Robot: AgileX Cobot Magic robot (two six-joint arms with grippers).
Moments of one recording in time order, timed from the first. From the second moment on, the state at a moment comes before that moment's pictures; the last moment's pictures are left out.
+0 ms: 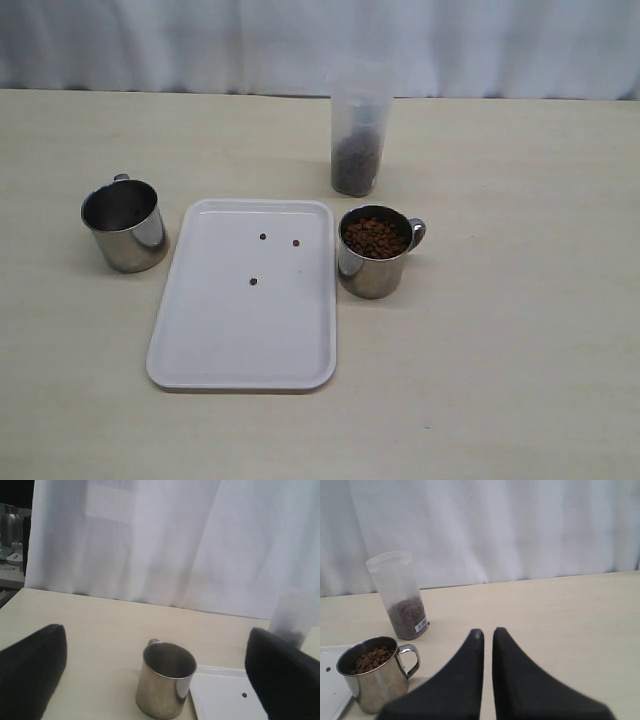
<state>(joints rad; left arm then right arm) 0.02 0.00 0.00 0.04 0.12 -0.21 0.03 0.00 0.00 0.15 0.21 -0.05</state>
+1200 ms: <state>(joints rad) 0.02 0.00 0.00 0.04 0.13 -0.21 0.03 0.00 0.00 0.15 0.04 0.05</state>
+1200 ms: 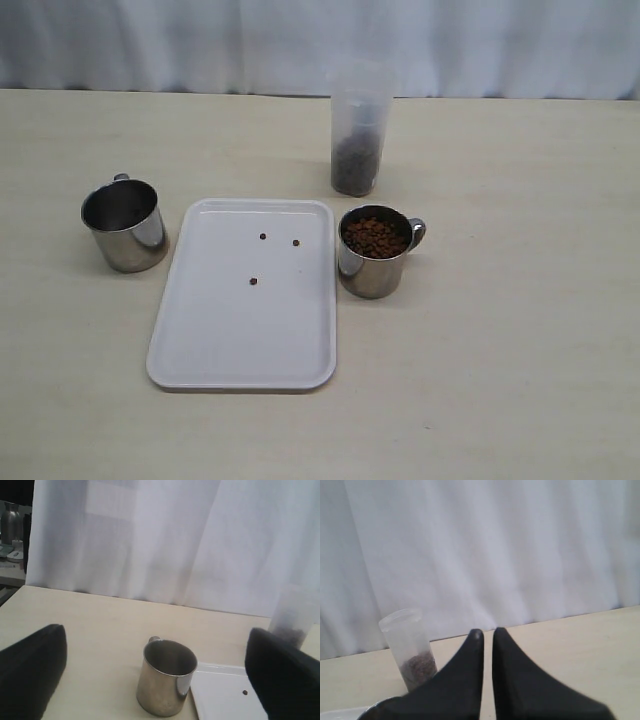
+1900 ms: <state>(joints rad) 0.02 0.00 0.00 0.04 0.13 -0.21 0.16 0.21 -0.01 0.21 -0.10 0.15</state>
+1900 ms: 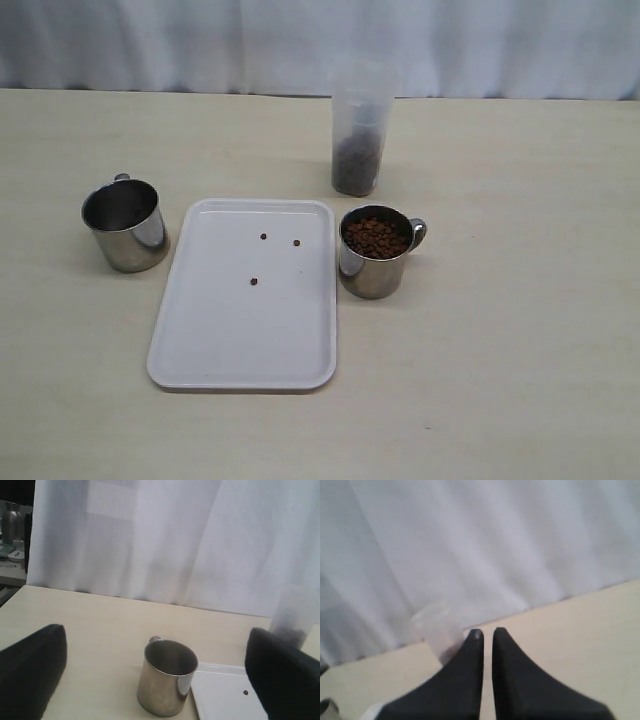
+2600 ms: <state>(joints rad) 0.02 0.00 0.00 0.04 0.13 -0.21 0.60 1.37 -0.21 0.07 -0.38 0.08</state>
